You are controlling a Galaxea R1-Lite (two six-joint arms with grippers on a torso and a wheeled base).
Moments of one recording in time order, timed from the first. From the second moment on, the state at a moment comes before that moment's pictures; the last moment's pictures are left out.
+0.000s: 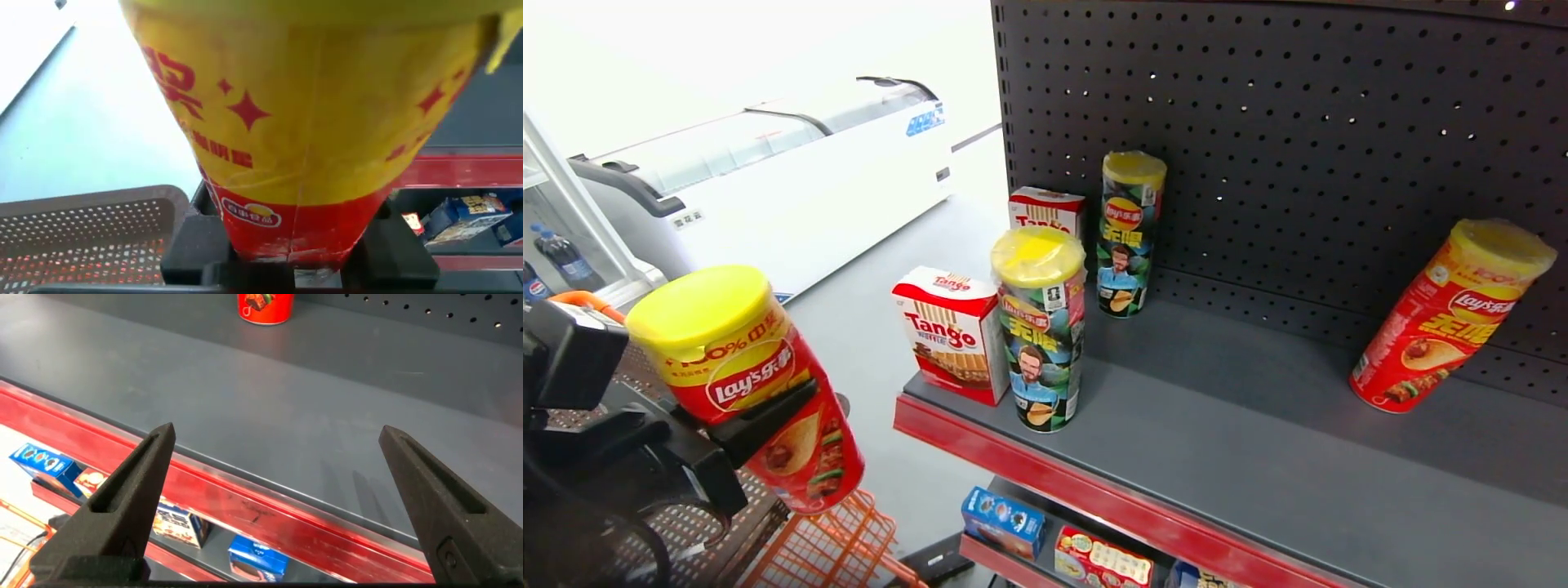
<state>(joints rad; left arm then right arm) -0.18 1.18 -0.28 -0.85 -0.22 0.08 -0.01 0.00 0.00 0.00 0.00 -0.02</state>
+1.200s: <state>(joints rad) -0.40 1.25 -0.27 -0.85 -0.48 0.06 -0.01 0.00 0.00 0.00 0.00 -0.02</state>
